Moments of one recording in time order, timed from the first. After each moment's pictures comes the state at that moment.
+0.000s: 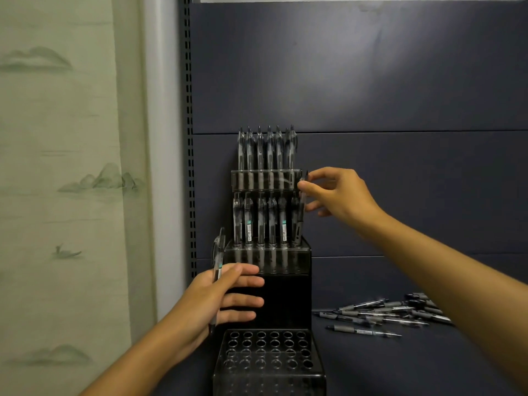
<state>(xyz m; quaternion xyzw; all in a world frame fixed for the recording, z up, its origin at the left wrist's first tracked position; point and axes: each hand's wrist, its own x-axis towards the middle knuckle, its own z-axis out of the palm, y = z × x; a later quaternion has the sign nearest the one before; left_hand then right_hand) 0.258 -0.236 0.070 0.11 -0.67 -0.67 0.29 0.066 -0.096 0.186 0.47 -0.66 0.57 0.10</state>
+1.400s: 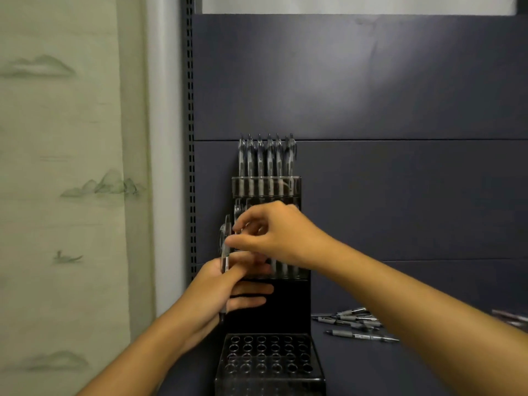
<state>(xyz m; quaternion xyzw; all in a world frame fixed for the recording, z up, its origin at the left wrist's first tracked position) 0.252 -0.222 0.095 0.08 -0.67 -0.68 0.30 0.153 -0.117 0.172 0.62 -0.69 0.36 0.09</state>
